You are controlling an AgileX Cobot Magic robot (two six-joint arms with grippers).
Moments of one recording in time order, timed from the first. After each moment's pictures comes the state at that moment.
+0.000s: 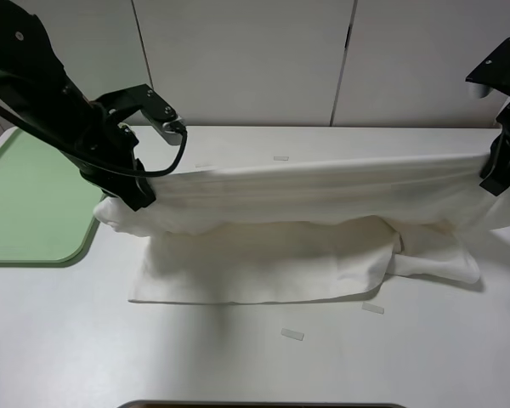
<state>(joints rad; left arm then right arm) -0.36 1.67 -1.01 -0.20 0.59 0.71 0.04 1.46 -0.98 -0.14 0.82 -0.57</state>
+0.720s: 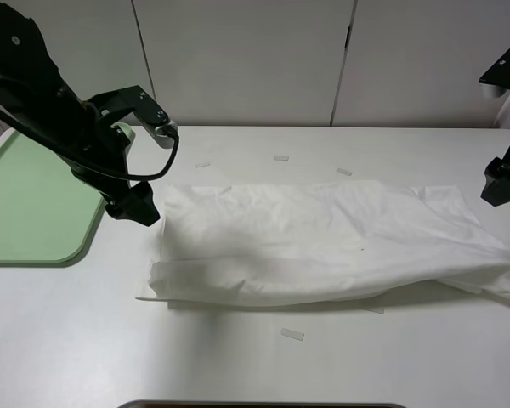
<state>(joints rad) -0.35 1.67 -1.00 -0.15 0.57 0.70 0.02 1.46 -0.98 -0.22 0.82 -0.54</state>
